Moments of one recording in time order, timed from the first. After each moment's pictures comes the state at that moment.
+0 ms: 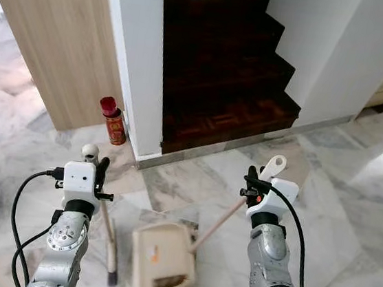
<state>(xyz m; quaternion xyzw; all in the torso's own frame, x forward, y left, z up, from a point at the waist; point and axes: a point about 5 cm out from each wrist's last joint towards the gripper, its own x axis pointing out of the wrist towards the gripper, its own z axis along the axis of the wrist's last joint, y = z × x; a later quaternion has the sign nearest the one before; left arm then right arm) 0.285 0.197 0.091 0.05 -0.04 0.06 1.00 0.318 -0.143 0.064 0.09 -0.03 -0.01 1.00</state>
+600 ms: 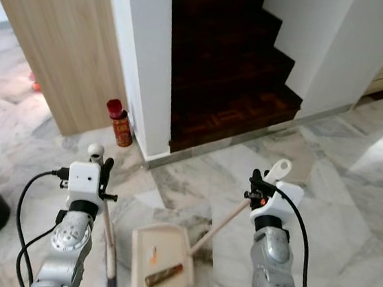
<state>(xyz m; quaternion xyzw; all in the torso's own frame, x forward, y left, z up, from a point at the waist) 0.287 0.189 0.092 0.05 -0.04 0.04 1.00 0.314 -0.153 0.060 0.08 -0.02 -0.02 1.00</state>
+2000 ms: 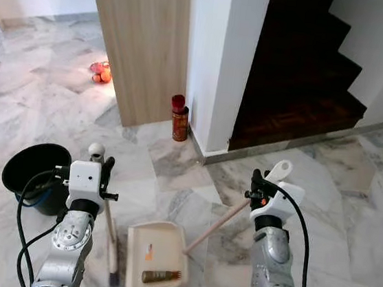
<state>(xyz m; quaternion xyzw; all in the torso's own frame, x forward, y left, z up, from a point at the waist) 0.287 0.190 0.093 0.05 -0.05 0.04 1.00 0.315 -0.151 0.060 0.10 -0.02 -0.02 0.99</state>
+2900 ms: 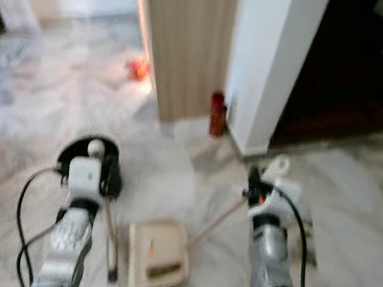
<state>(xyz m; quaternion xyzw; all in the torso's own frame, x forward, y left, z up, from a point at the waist) 0.287 0.192 0.095 0.05 -0.05 0.05 1.00 0.315 -0.146 0.060 0.09 -0.02 -0.01 1.00</state>
